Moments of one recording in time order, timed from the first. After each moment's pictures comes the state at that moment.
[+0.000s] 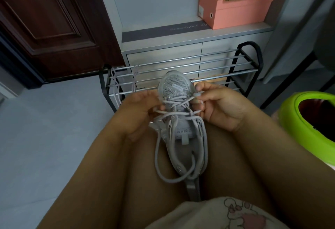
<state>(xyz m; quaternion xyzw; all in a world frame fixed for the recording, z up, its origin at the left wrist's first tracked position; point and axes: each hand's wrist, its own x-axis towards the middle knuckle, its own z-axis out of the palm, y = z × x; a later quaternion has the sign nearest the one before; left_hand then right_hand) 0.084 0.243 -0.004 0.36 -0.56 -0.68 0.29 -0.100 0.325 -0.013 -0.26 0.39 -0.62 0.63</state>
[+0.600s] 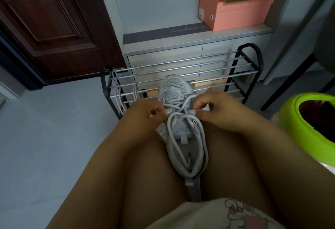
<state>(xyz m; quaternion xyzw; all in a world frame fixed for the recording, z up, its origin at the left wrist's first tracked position) 0.094 0.243 -0.012 0.31 -0.89 -0.29 0.19 -0.106 0.341 -0.011 -0.64 0.67 -0.31 0.18</state>
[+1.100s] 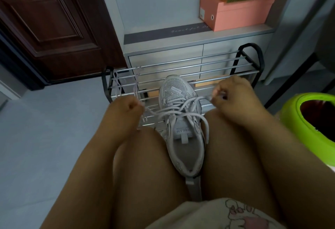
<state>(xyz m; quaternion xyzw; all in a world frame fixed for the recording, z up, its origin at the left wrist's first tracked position) 0.119 0.237 -0.006 0.47 -0.79 -0.29 0.25 -0.126 0.343 -0.012 -0.54 0.78 -0.30 0.06</state>
